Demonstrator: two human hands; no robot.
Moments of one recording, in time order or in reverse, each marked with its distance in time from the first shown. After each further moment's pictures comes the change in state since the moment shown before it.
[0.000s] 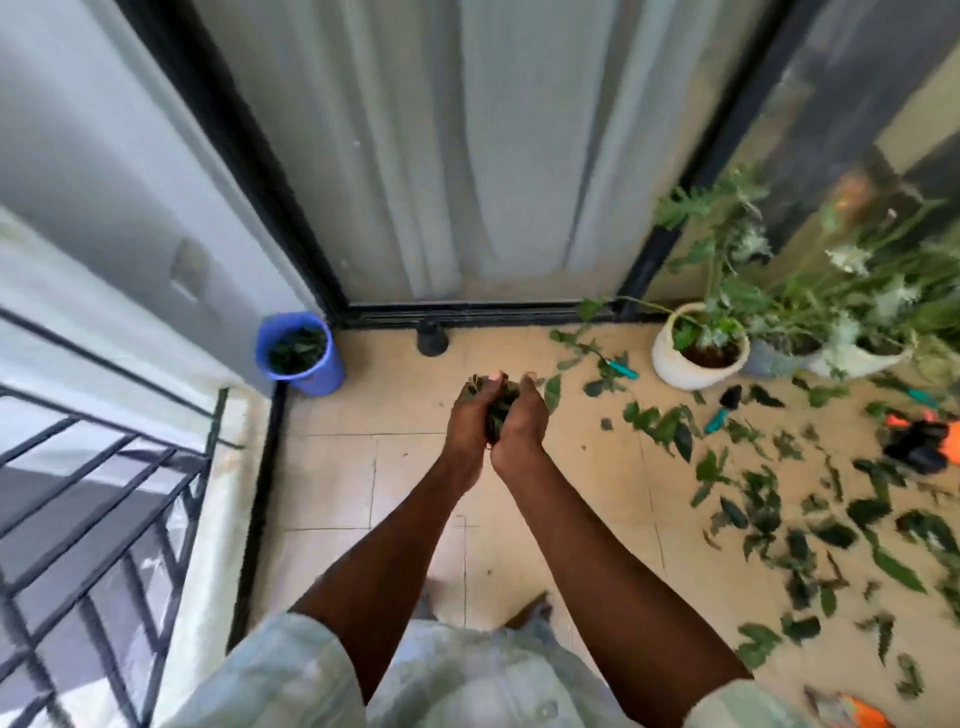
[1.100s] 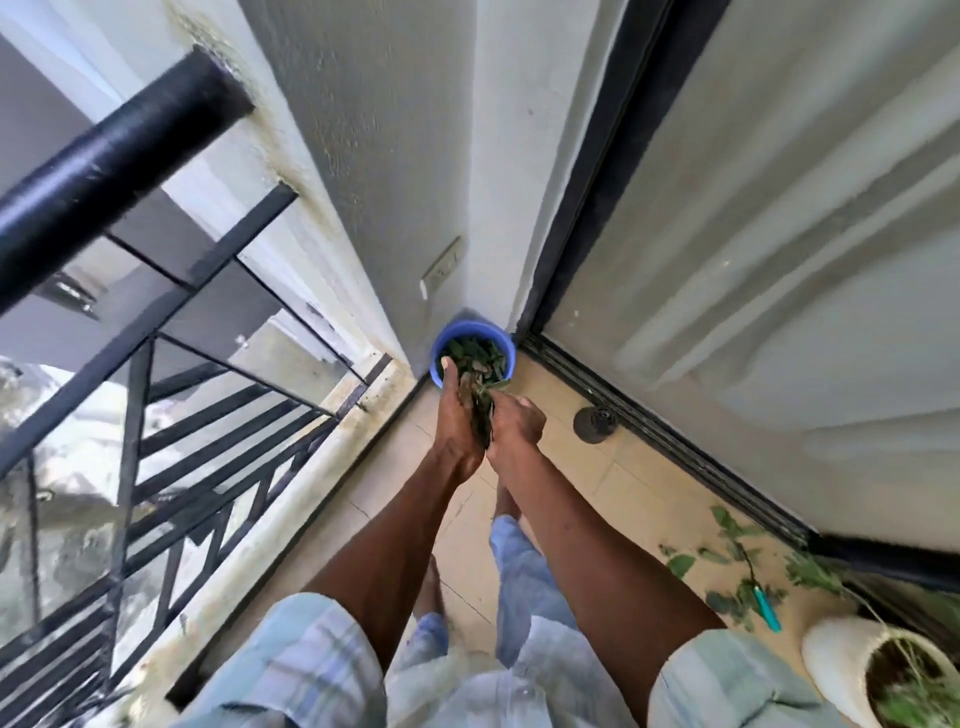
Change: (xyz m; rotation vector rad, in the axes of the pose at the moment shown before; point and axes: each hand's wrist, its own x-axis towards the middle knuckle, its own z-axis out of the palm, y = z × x) left_hand 0.243 0.234 -0.356 -0.657 0.519 0.008; right_hand 0.128 0.183 0.482 -0.707 -0.245 0.130
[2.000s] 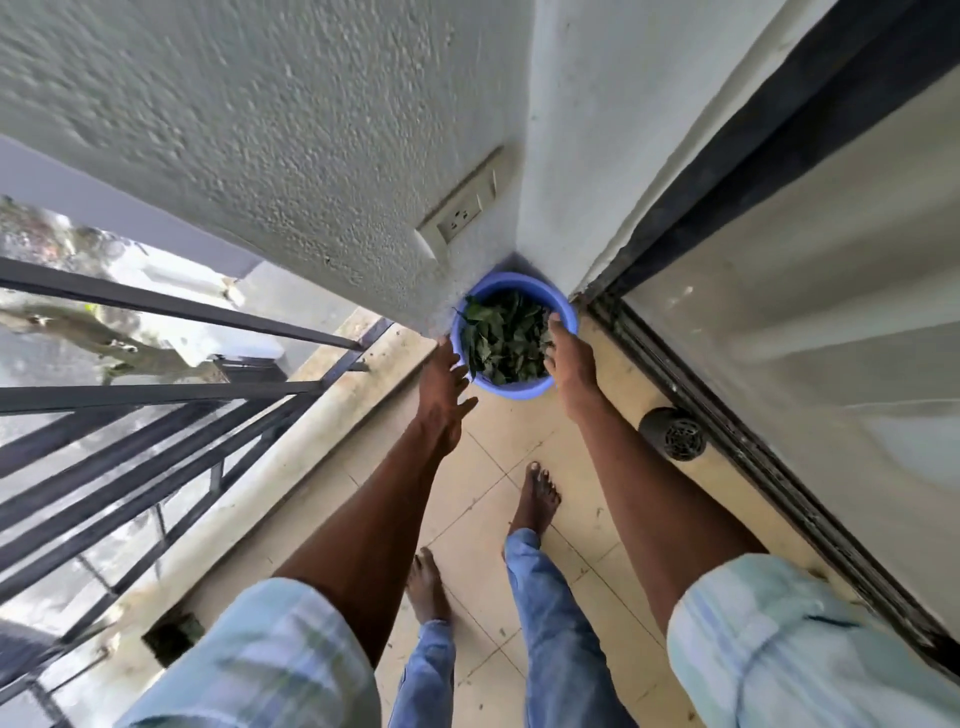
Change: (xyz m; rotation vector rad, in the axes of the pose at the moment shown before) left_hand 0.279 -0.028 -0.087 0.070 0.435 -0.123; right_hand 0.350 0.018 0.075 -0.570 -0.249 -0.001
